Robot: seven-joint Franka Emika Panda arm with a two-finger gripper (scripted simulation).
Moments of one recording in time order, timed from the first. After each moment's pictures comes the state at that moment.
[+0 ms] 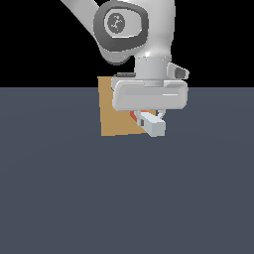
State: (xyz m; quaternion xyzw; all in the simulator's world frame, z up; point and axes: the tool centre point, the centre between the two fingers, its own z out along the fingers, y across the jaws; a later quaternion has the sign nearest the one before) arm 0.062 0.048 0.098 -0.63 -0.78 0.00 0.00
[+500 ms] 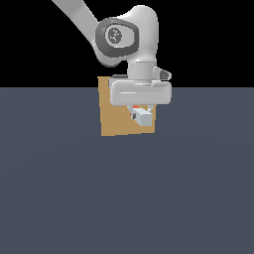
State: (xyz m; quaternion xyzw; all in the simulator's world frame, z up) arm 0.045 0.126 0.100 -0.63 -0.78 0.00 0.00
